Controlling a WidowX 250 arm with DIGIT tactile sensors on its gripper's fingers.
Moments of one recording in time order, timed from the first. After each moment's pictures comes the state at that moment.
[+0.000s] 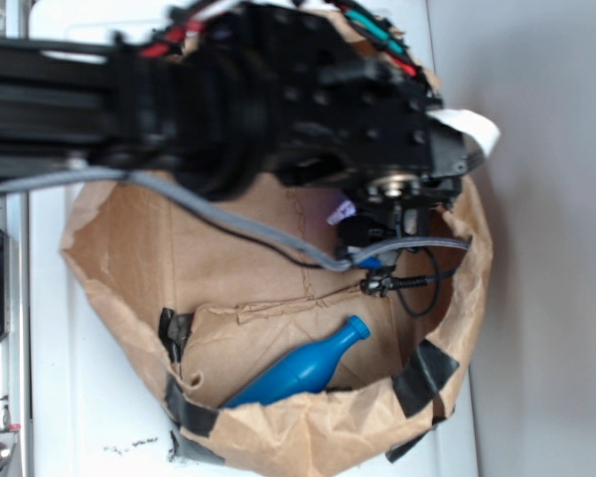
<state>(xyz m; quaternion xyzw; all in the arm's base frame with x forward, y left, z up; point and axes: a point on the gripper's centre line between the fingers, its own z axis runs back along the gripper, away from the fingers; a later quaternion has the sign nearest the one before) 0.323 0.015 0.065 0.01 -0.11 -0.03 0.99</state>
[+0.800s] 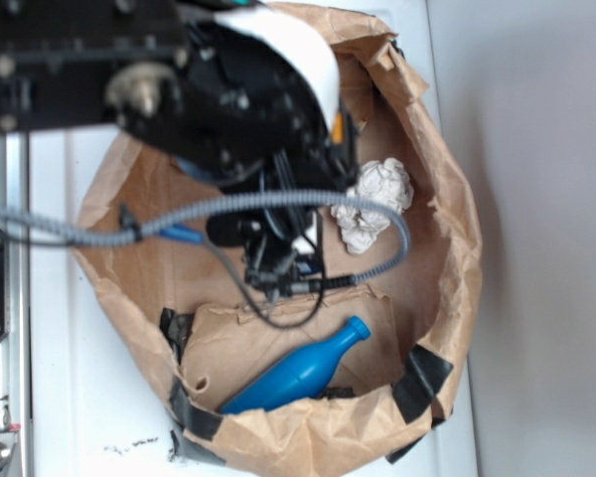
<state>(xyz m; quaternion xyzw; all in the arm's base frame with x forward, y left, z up) 0.269 0.008 0.138 -0.07 -0.19 -0.04 0.98</state>
